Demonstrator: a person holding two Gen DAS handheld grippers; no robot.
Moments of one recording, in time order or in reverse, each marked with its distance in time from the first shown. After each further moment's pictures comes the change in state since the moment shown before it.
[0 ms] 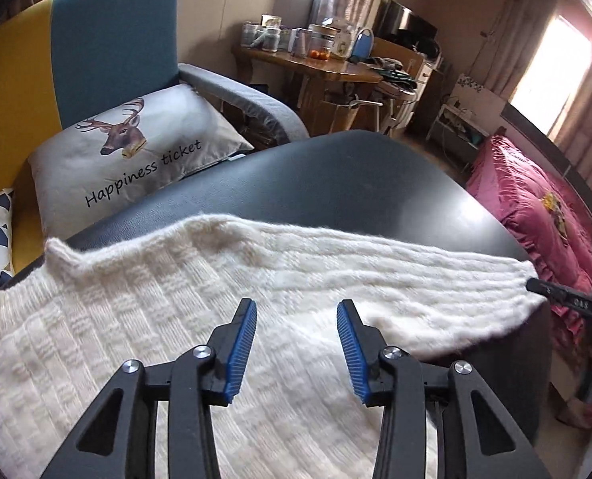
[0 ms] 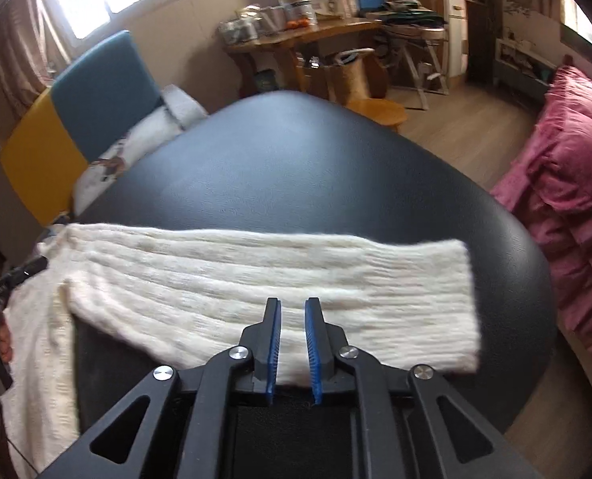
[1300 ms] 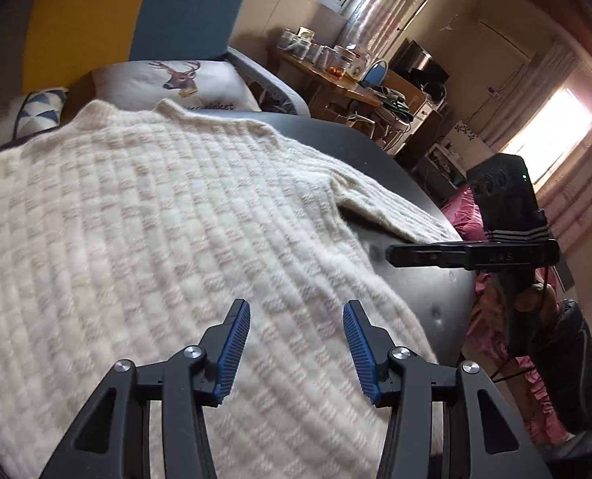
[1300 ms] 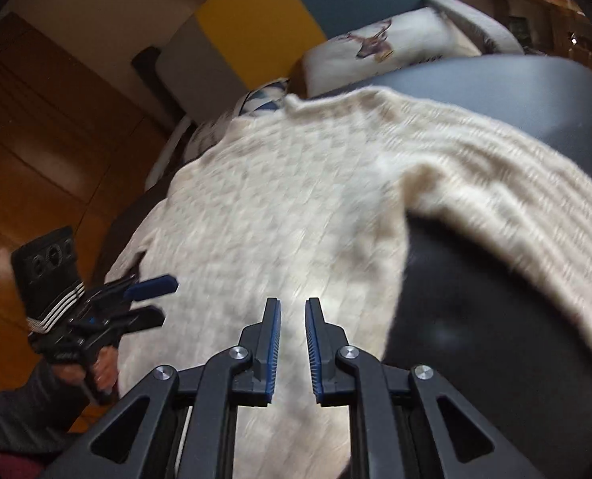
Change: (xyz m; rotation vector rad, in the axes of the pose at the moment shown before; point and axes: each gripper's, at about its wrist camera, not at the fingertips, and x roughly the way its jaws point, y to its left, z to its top) left arm -0.167 0.006 -0.192 -0.274 -0.052 -0.045; right arm 0.012 0.202 -0.075 -0.352 0.423 0.563
